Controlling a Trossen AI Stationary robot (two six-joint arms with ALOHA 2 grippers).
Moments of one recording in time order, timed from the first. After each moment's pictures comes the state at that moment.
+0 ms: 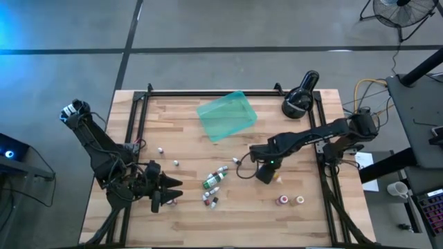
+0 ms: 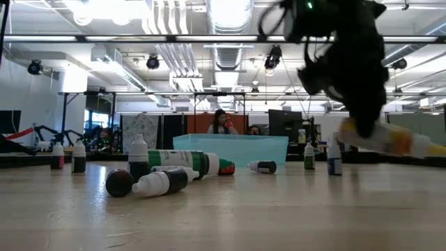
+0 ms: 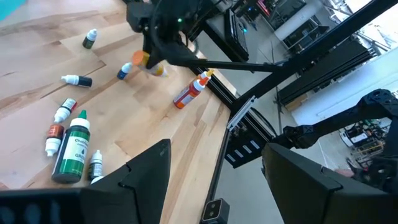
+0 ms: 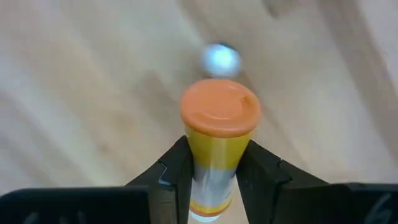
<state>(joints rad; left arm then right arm) -0.89 1.08 0.93 -0.29 -0.85 -1.21 0.10 1.60 1.03 -0.88 -0.19 0.76</state>
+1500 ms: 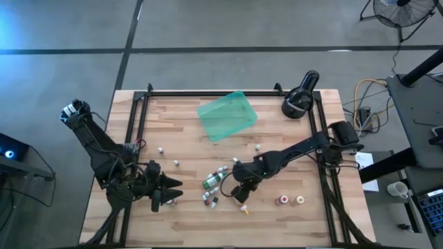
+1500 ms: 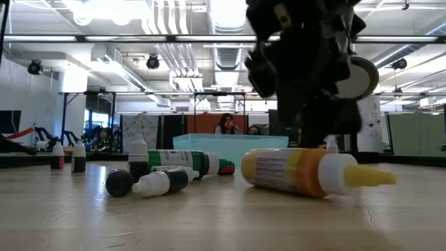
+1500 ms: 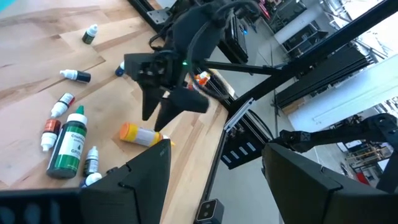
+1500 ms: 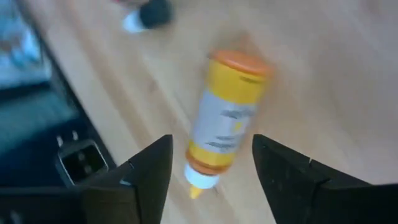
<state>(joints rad) -0.89 1.08 0.93 -0.29 -0.85 -1.25 0.25 1.84 1.12 -0.29 -0.34 1.05</state>
